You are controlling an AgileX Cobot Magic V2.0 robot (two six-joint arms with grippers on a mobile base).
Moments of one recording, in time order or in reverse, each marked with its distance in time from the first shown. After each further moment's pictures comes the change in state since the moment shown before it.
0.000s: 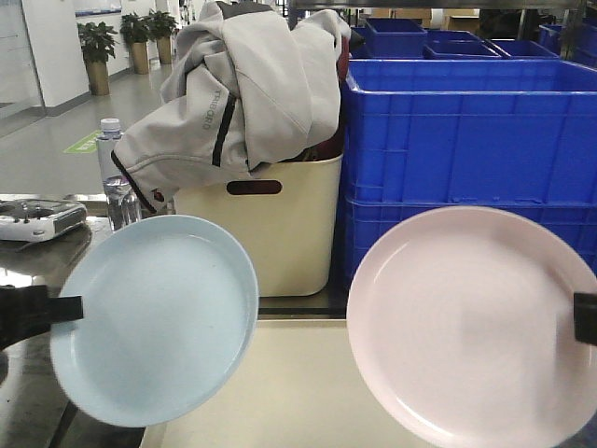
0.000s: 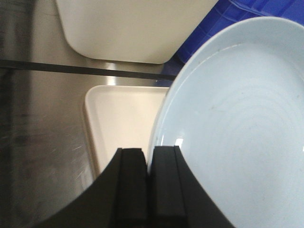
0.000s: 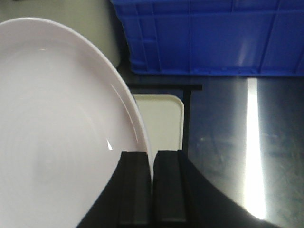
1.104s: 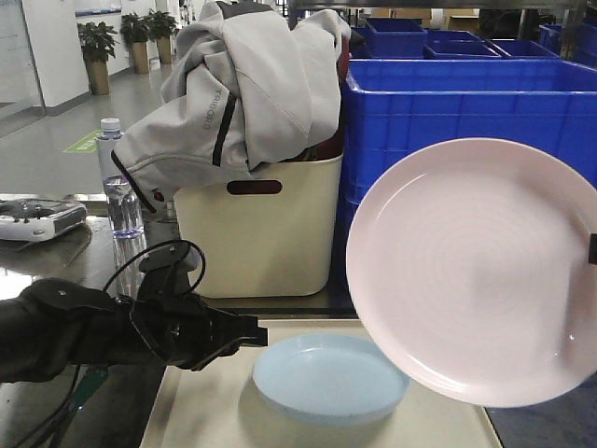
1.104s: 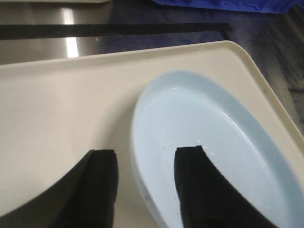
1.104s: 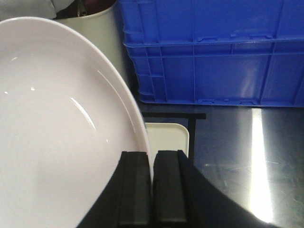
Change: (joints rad) left arm -0.384 0.529 -0.270 -0.116 -0.202 0.122; right arm 0.000 0.016 -0.107 0.003 0.030 0.004
